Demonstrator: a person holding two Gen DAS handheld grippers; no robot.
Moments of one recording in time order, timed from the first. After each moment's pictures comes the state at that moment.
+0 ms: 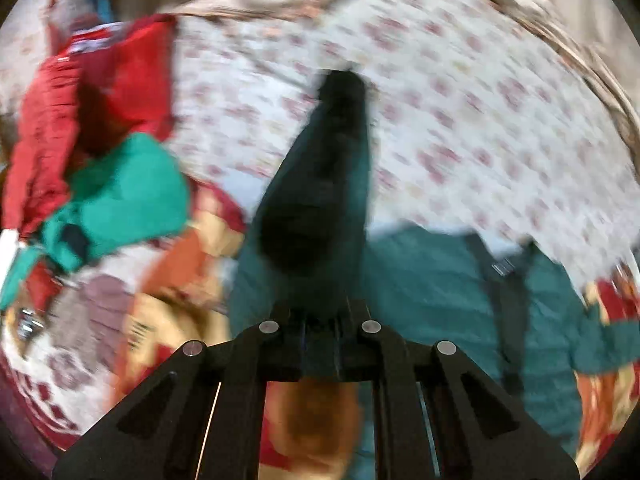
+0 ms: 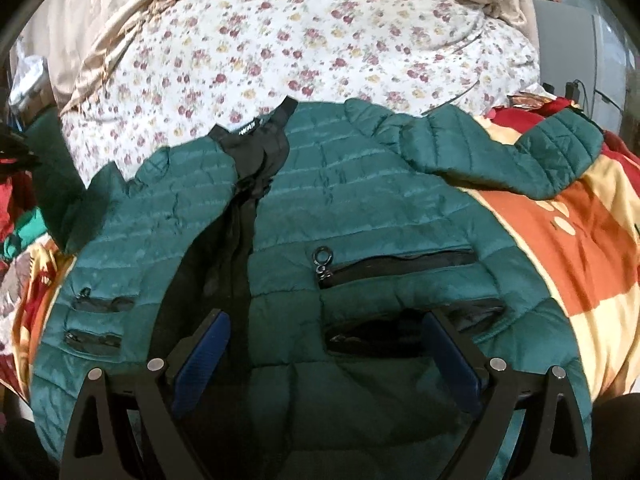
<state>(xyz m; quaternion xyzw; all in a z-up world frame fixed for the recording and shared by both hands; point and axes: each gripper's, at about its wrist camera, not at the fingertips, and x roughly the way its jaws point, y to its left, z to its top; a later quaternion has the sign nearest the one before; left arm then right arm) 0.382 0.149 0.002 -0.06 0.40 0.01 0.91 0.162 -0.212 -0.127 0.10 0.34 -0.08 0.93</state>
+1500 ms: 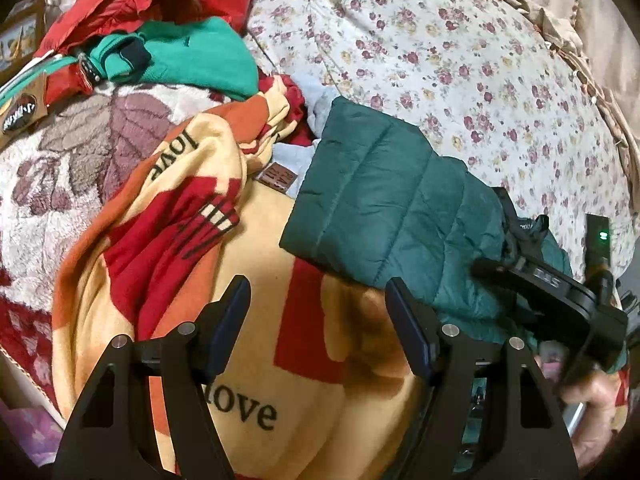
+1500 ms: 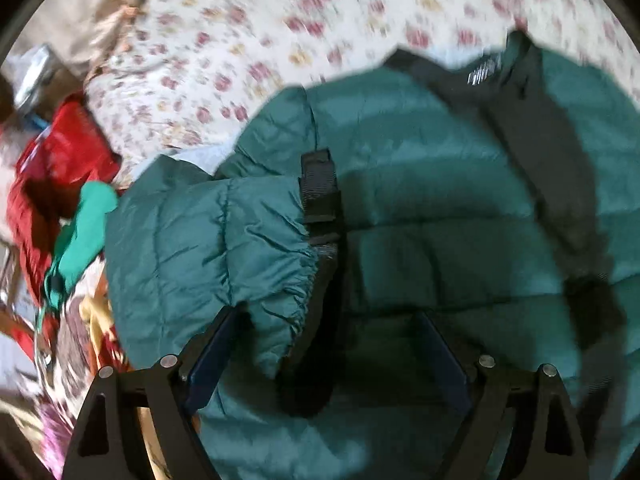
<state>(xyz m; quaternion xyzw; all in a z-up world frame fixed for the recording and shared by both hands) 0.282 0.222 -0.117 -0.19 0.39 0.03 0.90 0.405 -0.034 -0.138 0.18 0.49 0.09 0.85</state>
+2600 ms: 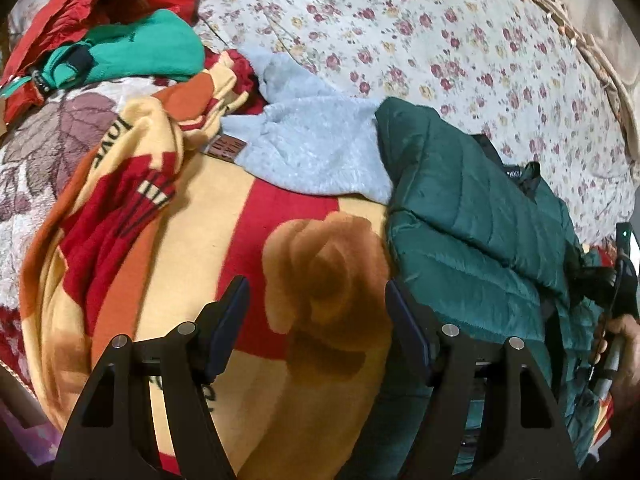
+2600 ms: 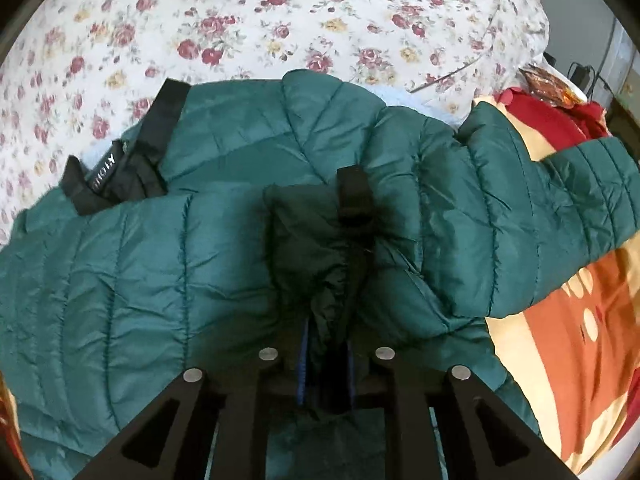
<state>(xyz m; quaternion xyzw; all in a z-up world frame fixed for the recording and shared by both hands) 0.292 0.166 -0.127 -0.13 0.43 0.00 0.89 0.399 -0.263 -0.123 0.10 0.47 -0.19 0.85</state>
